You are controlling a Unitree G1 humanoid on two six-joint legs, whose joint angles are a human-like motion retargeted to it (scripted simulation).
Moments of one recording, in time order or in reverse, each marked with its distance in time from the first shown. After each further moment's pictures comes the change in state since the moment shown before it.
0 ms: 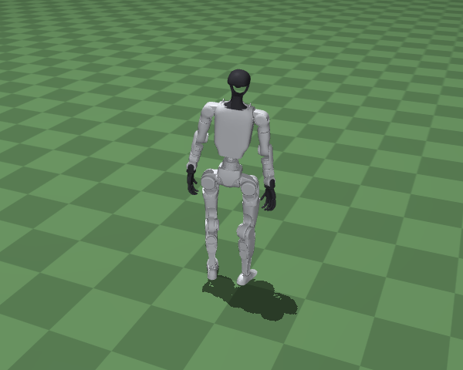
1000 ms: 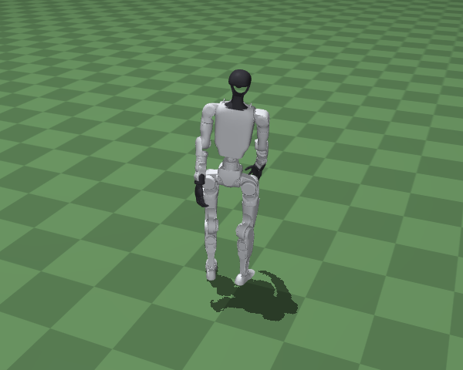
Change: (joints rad) left arm 0.365 -0.181 0.338 0.039 -0.234 -0.082 0.137; right arm -0.274 0.146 0.237 -0.268 0.243 -0.155 0.148; waist 0.002 0.012 -0.011; left_leg 0.001 0.012 -0.012 -0.002 0.000 -0.012; right_leg 0.002 0.025 0.002 0.004 -0.019 -0.014
